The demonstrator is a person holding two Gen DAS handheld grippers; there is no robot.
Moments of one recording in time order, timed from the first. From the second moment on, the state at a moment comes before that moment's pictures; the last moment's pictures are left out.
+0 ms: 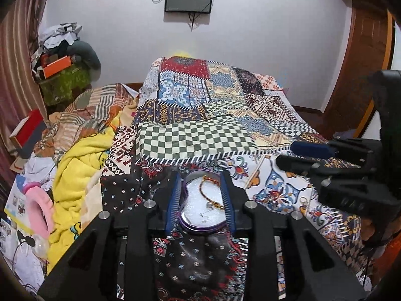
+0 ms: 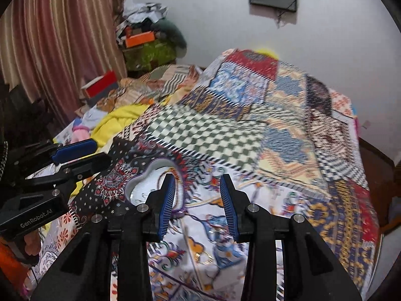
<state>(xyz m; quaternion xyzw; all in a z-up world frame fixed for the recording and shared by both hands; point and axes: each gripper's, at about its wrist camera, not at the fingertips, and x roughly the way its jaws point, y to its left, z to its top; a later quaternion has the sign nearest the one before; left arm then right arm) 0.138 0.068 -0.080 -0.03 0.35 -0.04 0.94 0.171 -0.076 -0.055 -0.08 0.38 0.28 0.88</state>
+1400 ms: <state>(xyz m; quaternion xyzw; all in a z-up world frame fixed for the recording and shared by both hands) 0.129 -0.013 -0.184 -0.01 0.49 -0.11 0.87 0.145 -0.126 -0.166 -0.07 0.51 0.26 0.81</state>
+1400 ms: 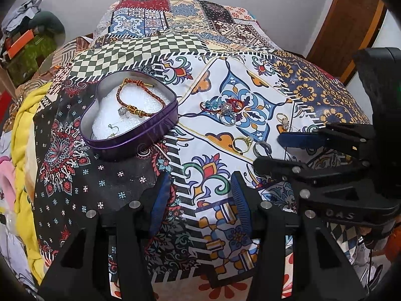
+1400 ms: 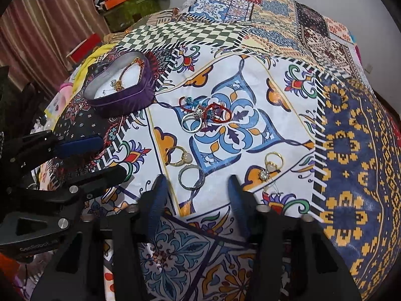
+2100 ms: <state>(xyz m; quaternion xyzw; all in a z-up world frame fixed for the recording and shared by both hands) 0.165 -0.058 -0.196 0.00 0.50 -0.14 0.86 0.148 -0.176 -0.134 -0.03 0.46 0.21 0.86</state>
